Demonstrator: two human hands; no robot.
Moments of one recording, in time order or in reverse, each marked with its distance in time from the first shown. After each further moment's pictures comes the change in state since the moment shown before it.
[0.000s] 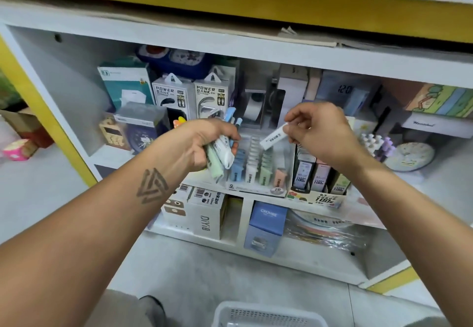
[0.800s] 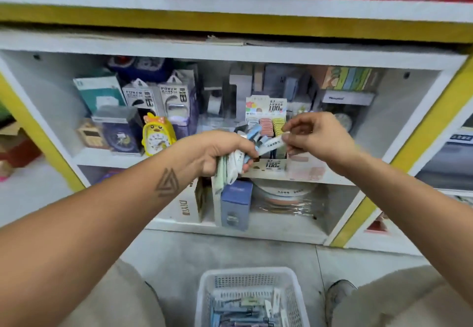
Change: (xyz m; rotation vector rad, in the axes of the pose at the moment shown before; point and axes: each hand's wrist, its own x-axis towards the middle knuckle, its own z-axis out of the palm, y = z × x) left_hand -0.066 -0.047 0.102 0.336 -0.309 -0.042; right_hand -0.122 0.005 -0.091 0.349 -0.034 0.279
